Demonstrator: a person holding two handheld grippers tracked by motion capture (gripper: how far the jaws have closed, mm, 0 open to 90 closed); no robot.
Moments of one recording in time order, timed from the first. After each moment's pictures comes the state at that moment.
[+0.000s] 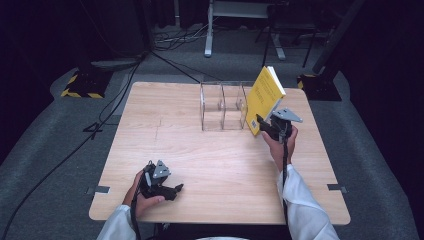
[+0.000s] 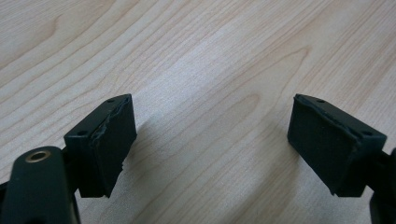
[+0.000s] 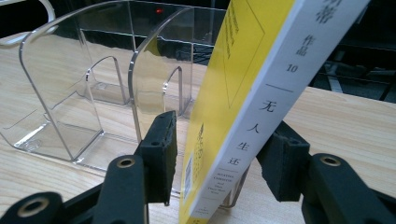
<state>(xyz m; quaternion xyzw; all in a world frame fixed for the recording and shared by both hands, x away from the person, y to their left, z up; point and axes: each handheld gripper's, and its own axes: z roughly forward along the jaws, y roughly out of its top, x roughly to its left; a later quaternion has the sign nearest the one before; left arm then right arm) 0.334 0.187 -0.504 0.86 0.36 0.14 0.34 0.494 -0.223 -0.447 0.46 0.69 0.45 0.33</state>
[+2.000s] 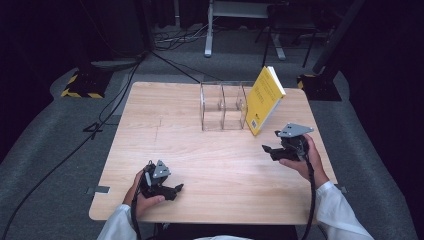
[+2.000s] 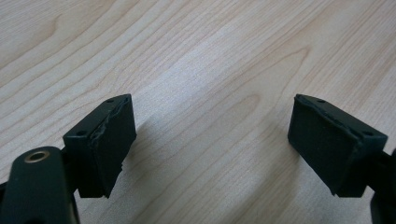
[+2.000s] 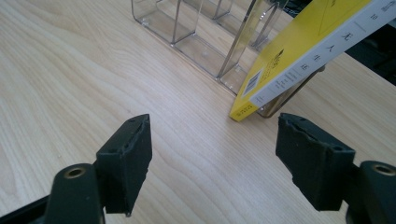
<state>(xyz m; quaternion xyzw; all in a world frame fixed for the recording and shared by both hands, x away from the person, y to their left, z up) 0.334 0.187 -0.505 0.86 0.36 0.14 0.35 0.419 -0.248 -0.410 0.30 0.85 0.35 0.25</state>
